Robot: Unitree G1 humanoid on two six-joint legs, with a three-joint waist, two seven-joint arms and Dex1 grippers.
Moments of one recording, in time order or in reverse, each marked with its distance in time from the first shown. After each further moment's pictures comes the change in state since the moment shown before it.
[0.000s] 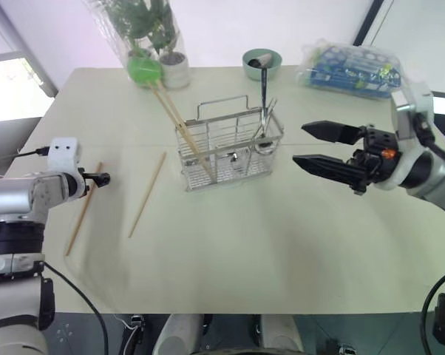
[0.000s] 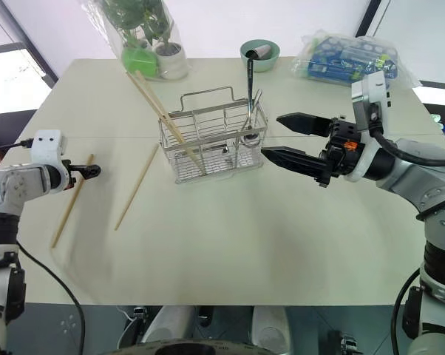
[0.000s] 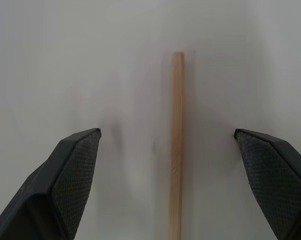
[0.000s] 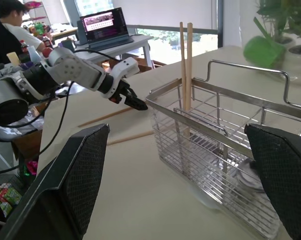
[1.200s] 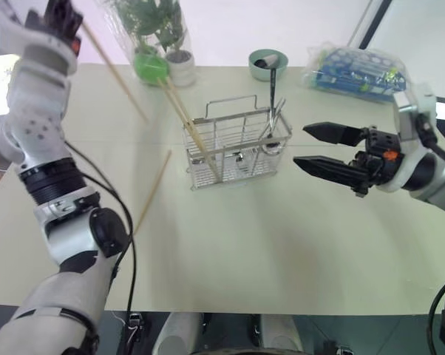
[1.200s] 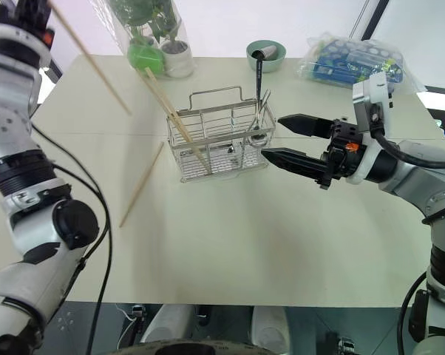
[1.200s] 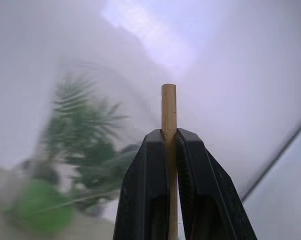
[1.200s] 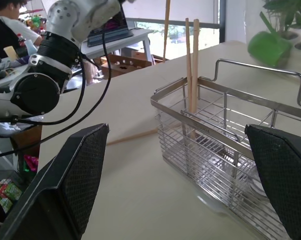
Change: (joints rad) left arm -0.490 -0.458 0.497 -0.198 -0.411 -0.438 0.190; right arm 0.018 -0.028 0.006 -0.006 0.039 0.007 -0.044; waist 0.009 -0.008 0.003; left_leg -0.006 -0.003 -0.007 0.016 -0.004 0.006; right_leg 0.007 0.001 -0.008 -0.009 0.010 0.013
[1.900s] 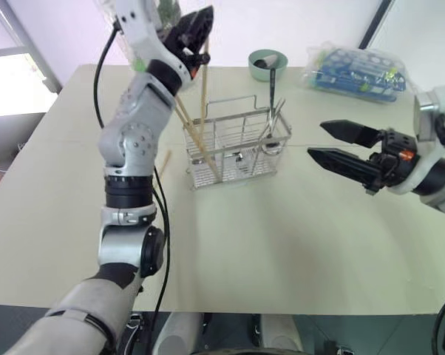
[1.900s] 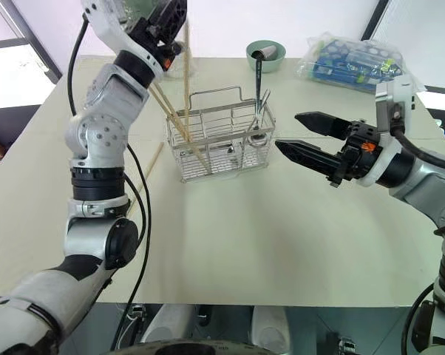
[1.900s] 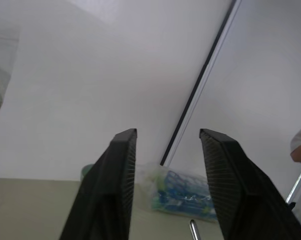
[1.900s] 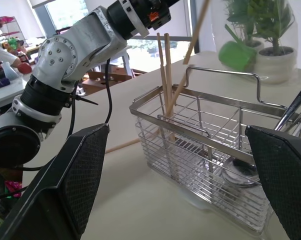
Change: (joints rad) left arm 0.114 -0.188 -0.390 -0.079 0.189 -0.103 -0.109; right arm 0.070 0.003 -0.095 -0.015 0.076 0.000 -0.104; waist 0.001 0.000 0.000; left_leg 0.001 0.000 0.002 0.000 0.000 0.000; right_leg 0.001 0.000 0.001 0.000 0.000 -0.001
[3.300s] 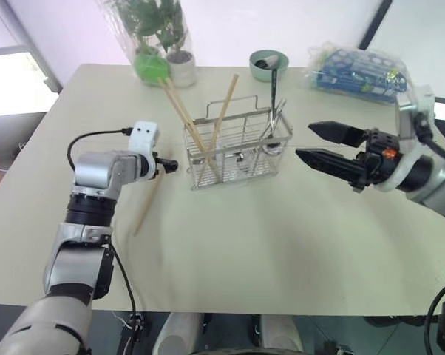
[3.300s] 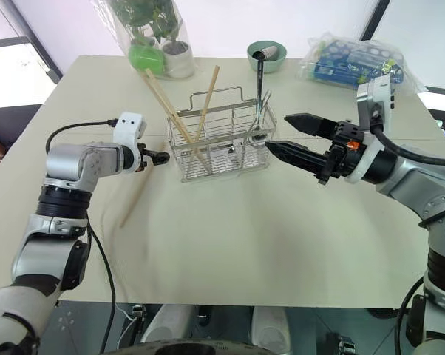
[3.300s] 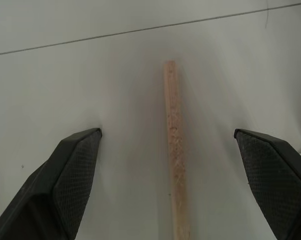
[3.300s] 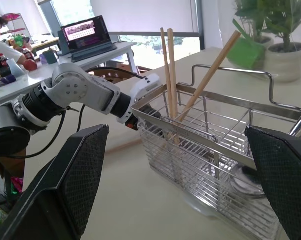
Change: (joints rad) left arm 0.191 0.340 -0.239 0.182 0.314 0.672 -0.094; right arm -0.035 0.019 0.079 0.029 -0.037 -0.017 0.006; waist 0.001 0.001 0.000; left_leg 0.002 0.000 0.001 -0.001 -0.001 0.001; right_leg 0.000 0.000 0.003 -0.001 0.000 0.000
